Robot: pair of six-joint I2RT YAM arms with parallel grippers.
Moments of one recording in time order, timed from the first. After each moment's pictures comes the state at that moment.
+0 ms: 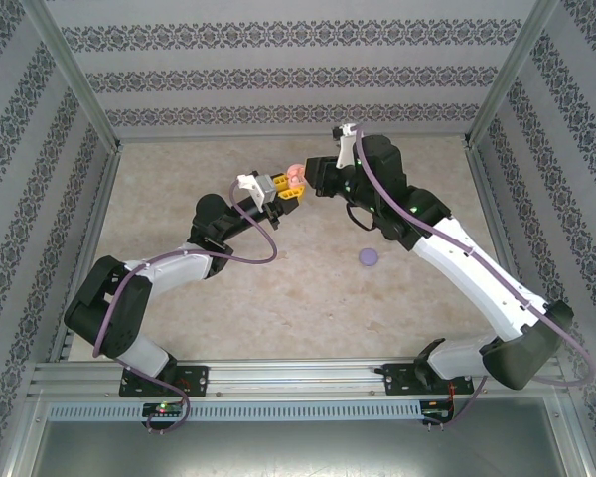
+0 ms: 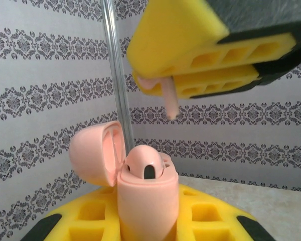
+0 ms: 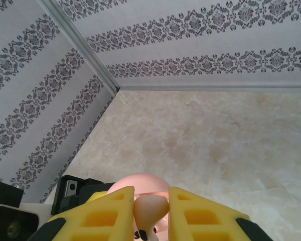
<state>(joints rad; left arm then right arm) -0.50 1.56 0.81 1.05 0.53 -0.01 0.65 1.35 1.44 -0.43 -0.03 0.48</state>
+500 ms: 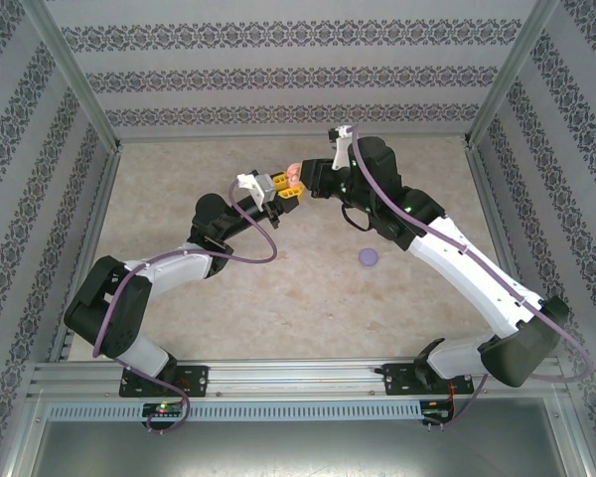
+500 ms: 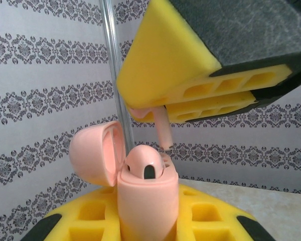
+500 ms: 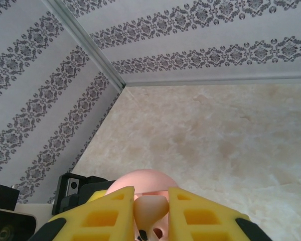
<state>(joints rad) -0.50 1.56 0.81 1.05 0.53 -0.01 0.66 1.36 1.42 -0.40 -0.05 0.52</state>
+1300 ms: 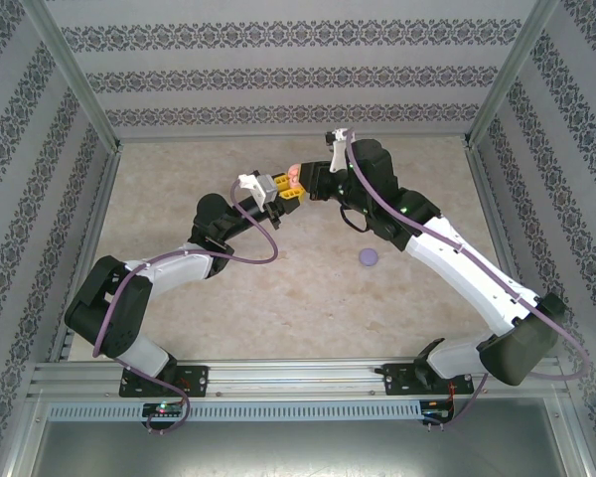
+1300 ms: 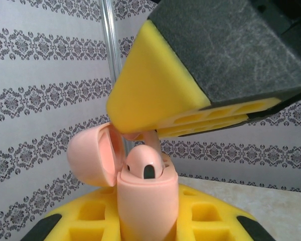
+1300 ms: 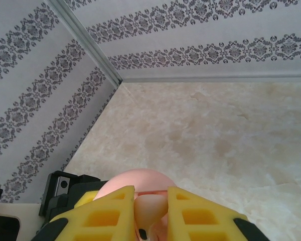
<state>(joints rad) -0.50 1.56 0.81 1.04 0.53 -0.01 0.66 1.37 1.39 -0.38 -0.05 0.49</state>
